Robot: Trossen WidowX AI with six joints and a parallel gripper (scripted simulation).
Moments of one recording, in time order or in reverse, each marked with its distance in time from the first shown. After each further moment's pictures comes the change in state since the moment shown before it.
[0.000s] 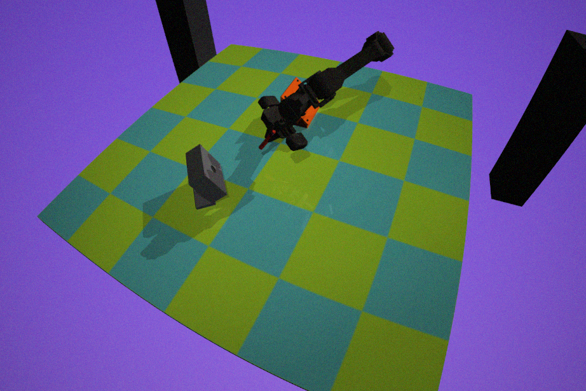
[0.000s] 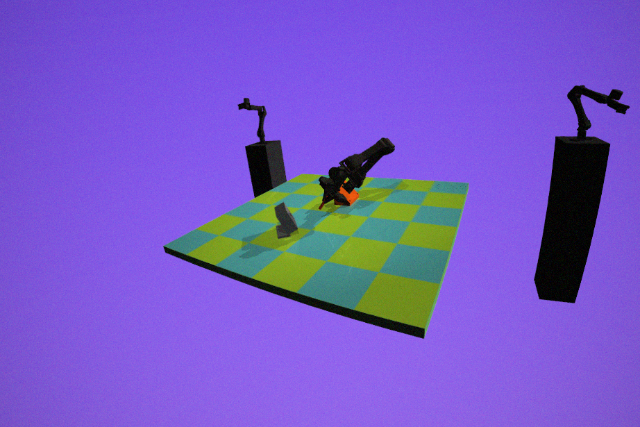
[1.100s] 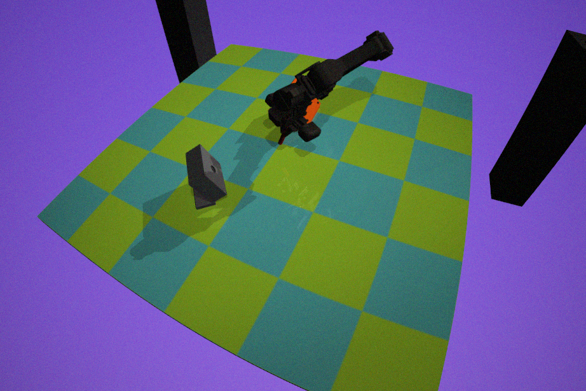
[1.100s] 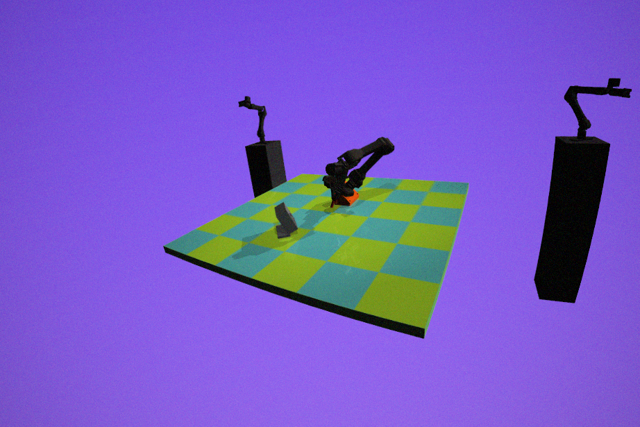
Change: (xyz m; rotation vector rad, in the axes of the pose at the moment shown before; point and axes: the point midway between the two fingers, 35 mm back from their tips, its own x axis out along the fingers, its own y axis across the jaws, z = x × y) arm -0.029 0.005 -0.035 -0.064 0.250 0.148
